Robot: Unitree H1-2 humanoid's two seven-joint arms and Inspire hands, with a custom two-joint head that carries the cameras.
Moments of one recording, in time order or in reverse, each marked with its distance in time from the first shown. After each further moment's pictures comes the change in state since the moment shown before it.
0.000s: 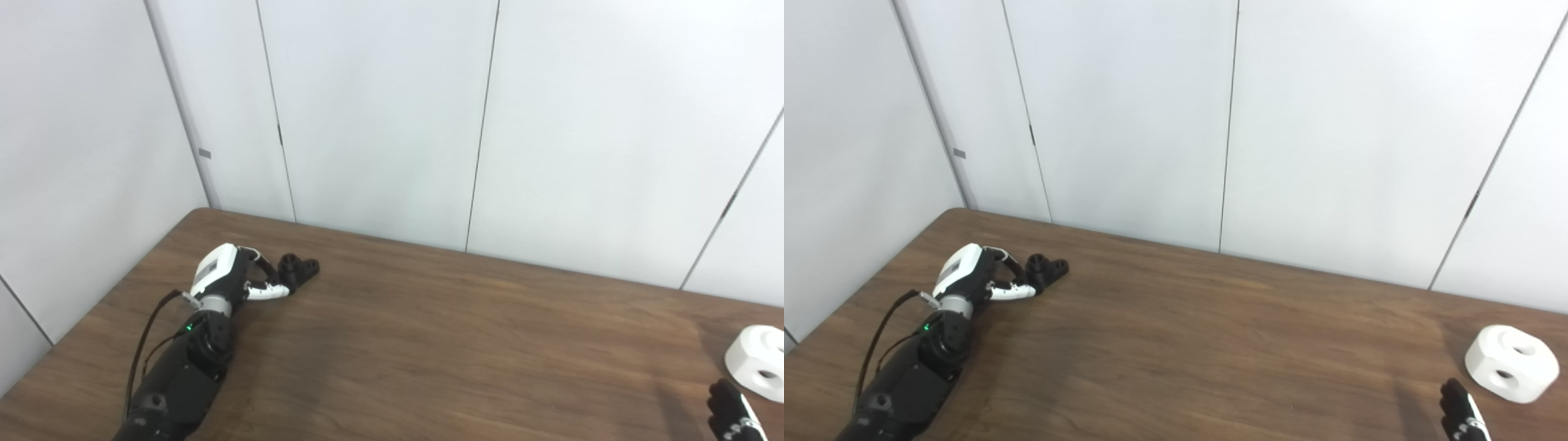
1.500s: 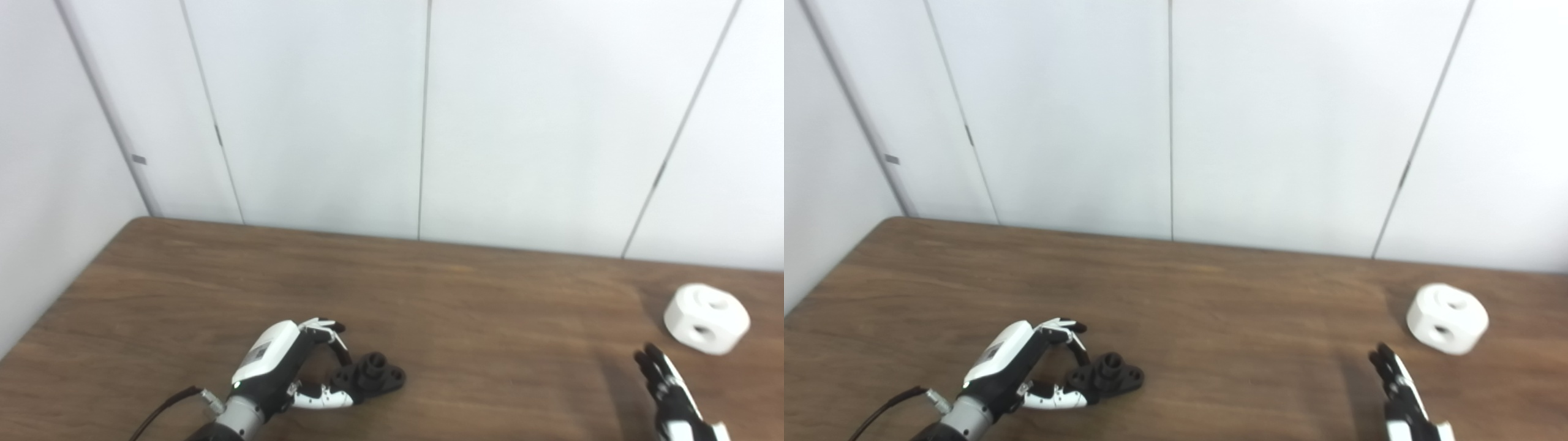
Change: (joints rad) left arm 0.395 -0.166 -0.201 -0.760 0.125 -0.001 -0.280; right arm 0.032 0.025 0.042 -0.062 -0.096 0.073 -0.055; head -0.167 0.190
